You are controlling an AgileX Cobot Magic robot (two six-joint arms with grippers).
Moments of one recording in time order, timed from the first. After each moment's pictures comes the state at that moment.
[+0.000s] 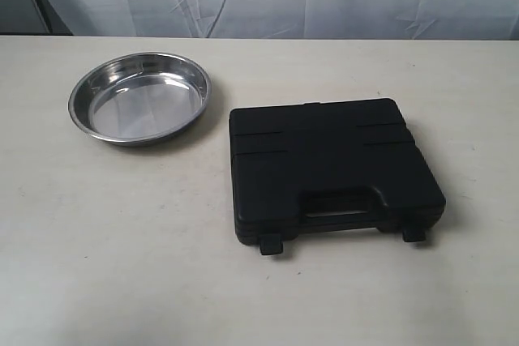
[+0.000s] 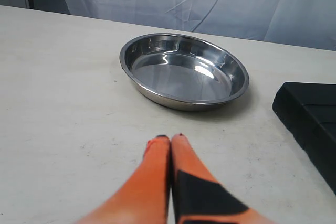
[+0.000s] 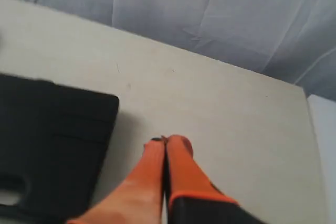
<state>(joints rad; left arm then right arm) 0.02 0.11 0.00 -0.18 0.23 -0.04 0.06 0.74 -0.81 0.00 0.67 -0.29</state>
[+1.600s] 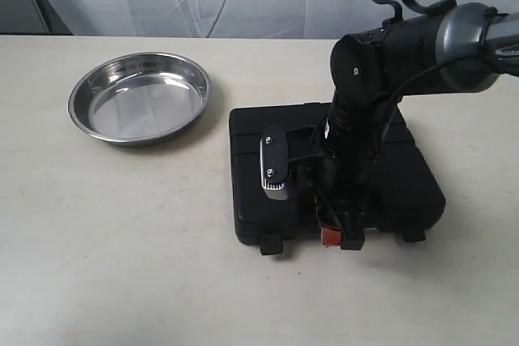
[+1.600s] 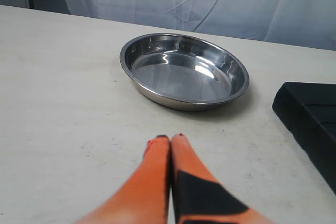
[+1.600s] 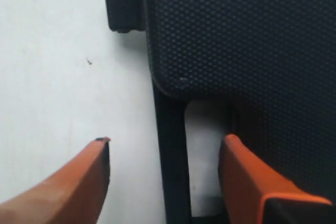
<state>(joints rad) 0.02 0.11 0.00 -0.18 0.23 -0.04 0.59 1.87 -1.13 0.15 0.92 -1.10</state>
